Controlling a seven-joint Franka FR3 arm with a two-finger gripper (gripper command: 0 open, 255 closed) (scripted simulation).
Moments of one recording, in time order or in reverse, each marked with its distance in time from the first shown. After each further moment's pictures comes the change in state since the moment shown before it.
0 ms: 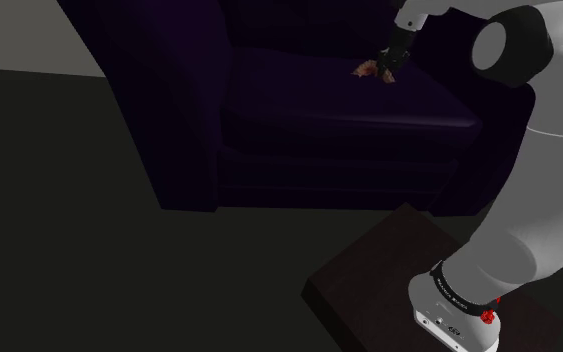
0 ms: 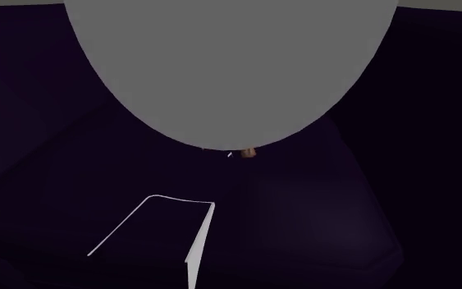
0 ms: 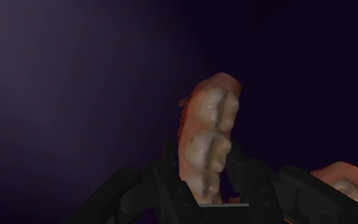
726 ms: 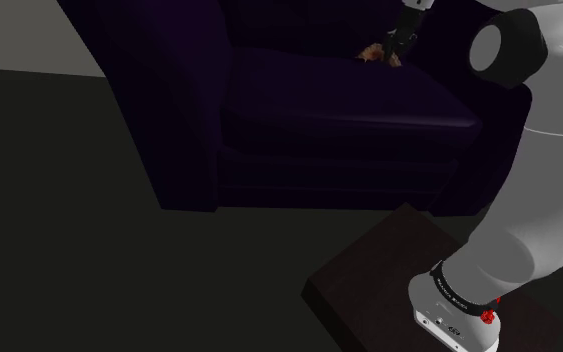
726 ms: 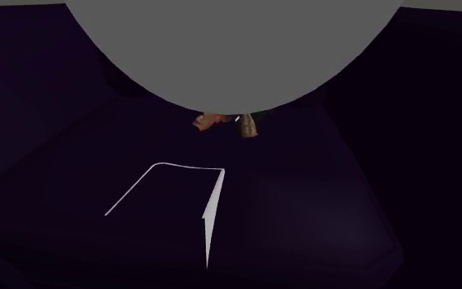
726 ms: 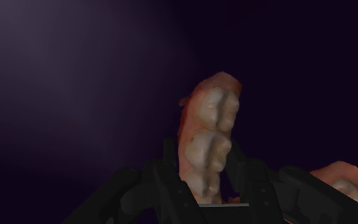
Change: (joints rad) arm -0.025 0.022 -0.002 0.178 0.005 -0.155 0.014
